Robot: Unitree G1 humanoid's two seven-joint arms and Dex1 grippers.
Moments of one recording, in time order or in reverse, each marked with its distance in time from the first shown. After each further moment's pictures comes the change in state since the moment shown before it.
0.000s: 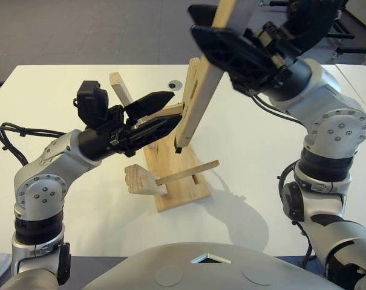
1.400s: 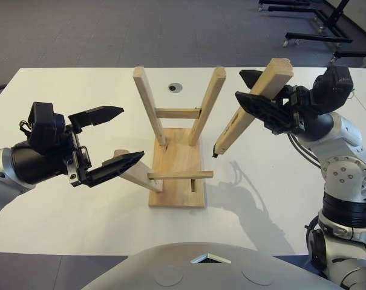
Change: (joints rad) left arm 0.336 0.430 0.309 -0.152 0.067 -0.036 -0.088; right arm 0.481 -0.128 -0.041 -0.115 -0.264 -0.261 0.343
